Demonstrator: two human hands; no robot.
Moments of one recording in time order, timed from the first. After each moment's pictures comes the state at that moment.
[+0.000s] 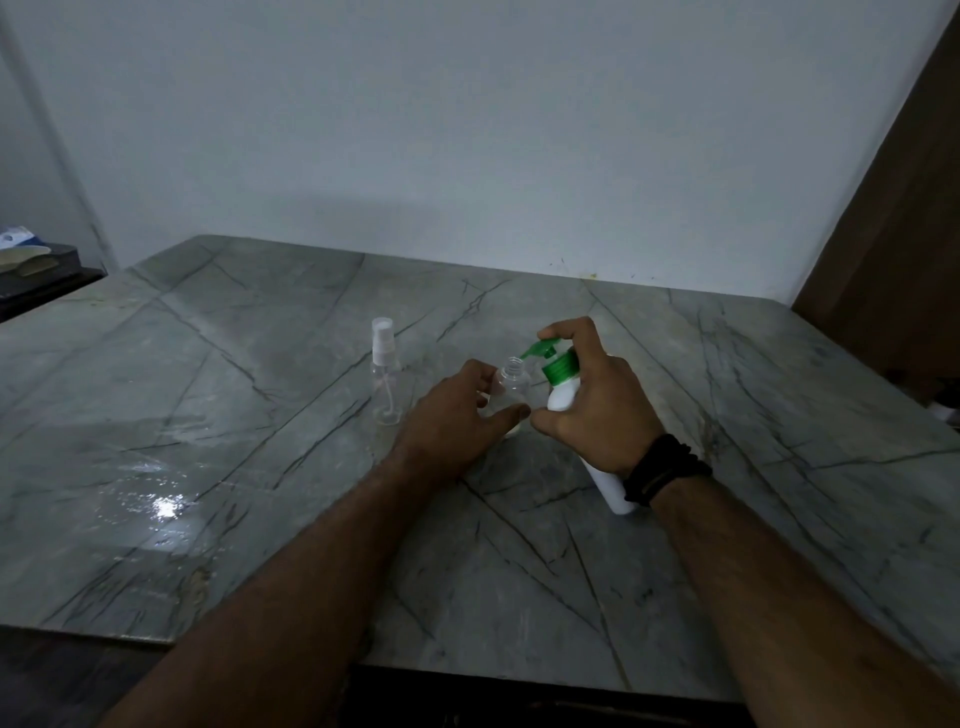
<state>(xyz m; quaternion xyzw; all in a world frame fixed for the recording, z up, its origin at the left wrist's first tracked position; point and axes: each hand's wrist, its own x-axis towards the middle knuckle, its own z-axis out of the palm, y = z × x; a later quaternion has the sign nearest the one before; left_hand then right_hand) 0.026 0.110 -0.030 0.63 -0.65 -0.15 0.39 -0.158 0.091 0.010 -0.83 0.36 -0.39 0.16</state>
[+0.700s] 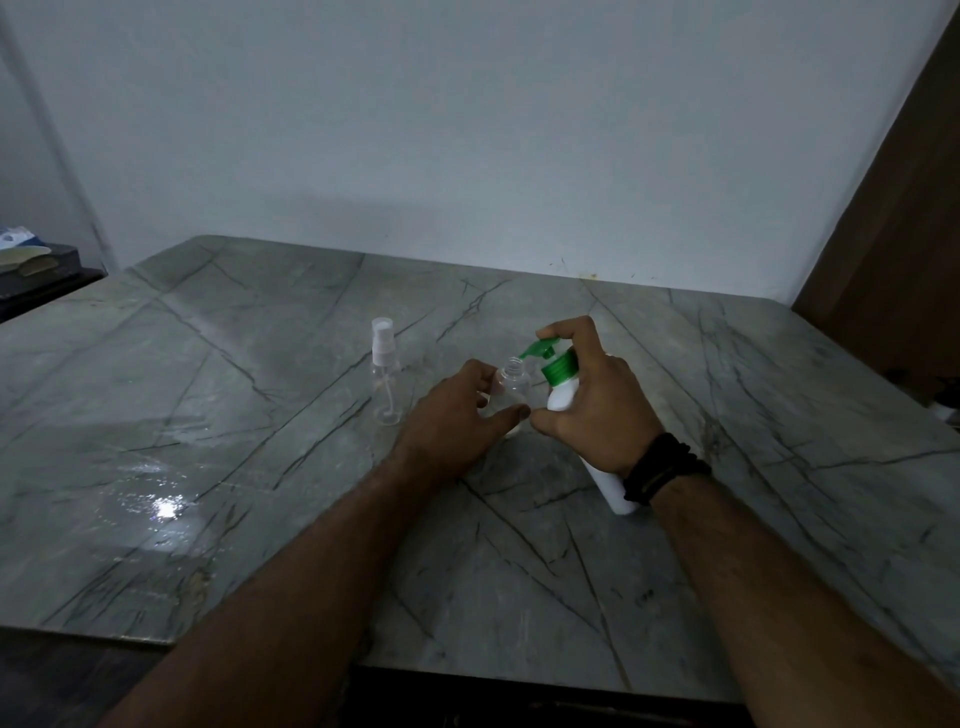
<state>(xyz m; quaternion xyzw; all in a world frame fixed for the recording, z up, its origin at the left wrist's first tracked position) 0.023 0.114 -0.026 0.63 -0.65 -0.16 0.39 -0.157 0.092 0.011 -0.83 0.37 -0.39 0.16</state>
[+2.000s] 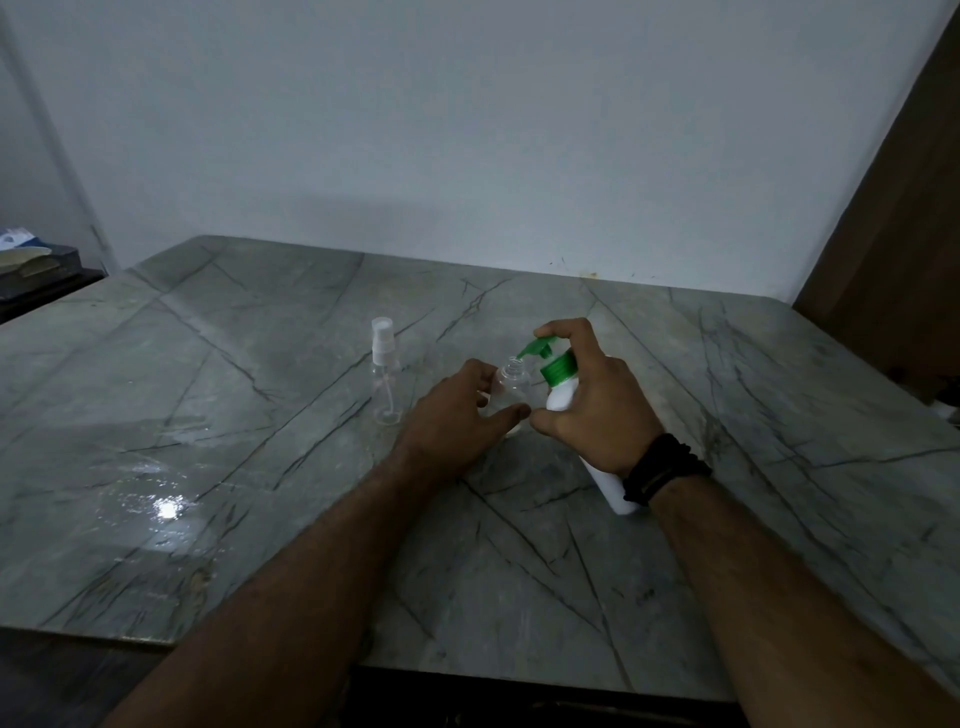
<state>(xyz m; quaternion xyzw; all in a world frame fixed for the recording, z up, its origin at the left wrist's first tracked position) 0.025 0.111 -0.030 0.63 -0.65 -0.16 0.40 -0.156 0.096 0.013 -0.83 0.37 -0.39 0.17</state>
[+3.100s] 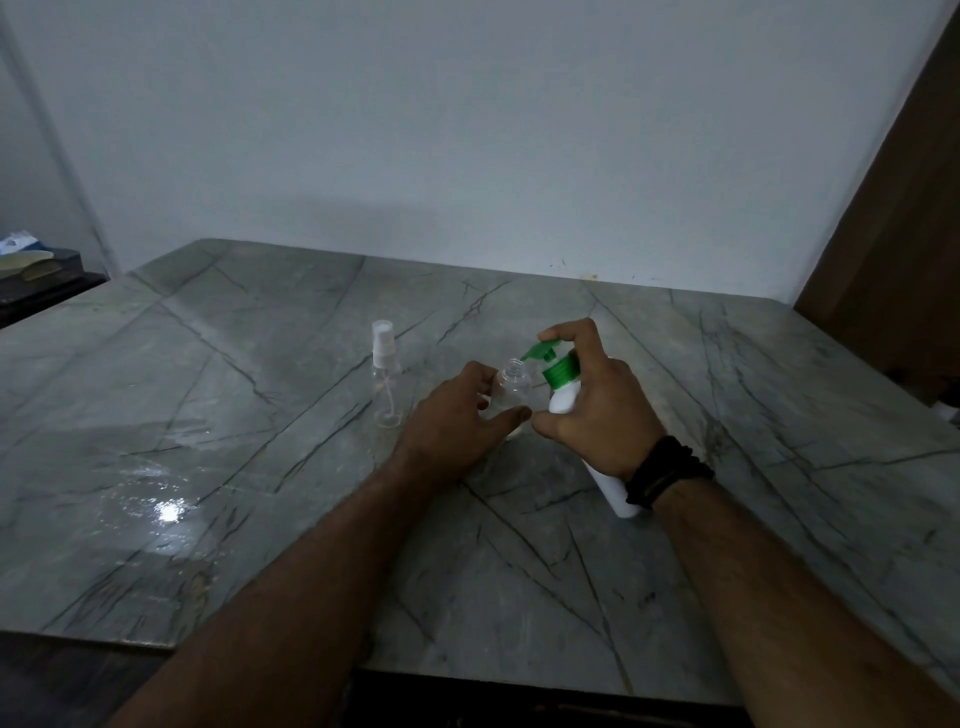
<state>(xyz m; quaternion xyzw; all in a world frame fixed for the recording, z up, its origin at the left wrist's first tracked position) 0.025 0.112 -0.029 0.62 -0.66 -0.16 0.39 -0.157 0.094 0.011 -0.83 0.37 -0.39 0.17</state>
